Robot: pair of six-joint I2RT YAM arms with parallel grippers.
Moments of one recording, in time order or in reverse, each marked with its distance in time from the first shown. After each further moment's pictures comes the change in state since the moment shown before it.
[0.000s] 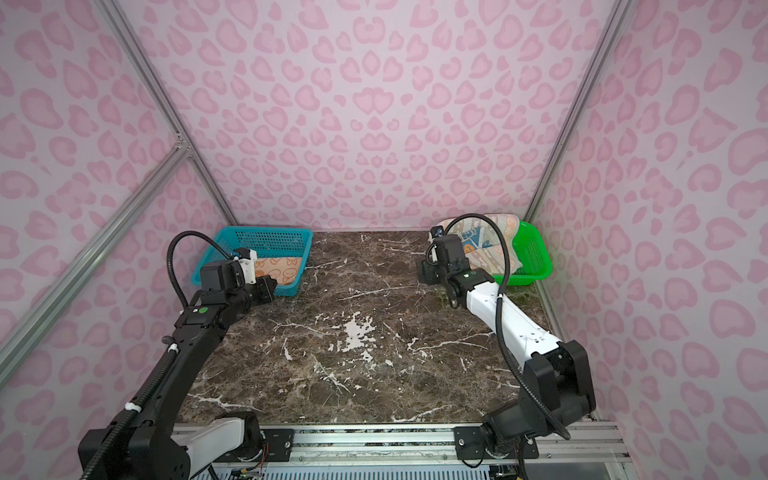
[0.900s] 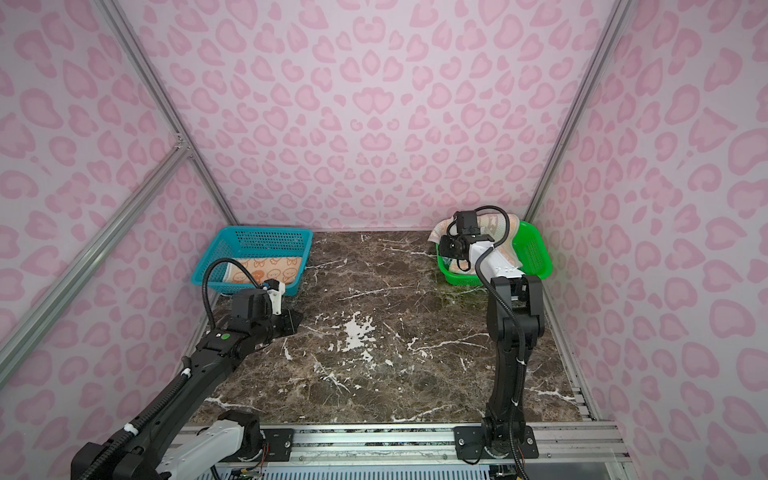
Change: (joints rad) left arm -0.206 -0.086 -0.208 -0.027 -0.045 -0.138; right arm -0.226 0.579 0.468 -0.008 -0.357 0.166
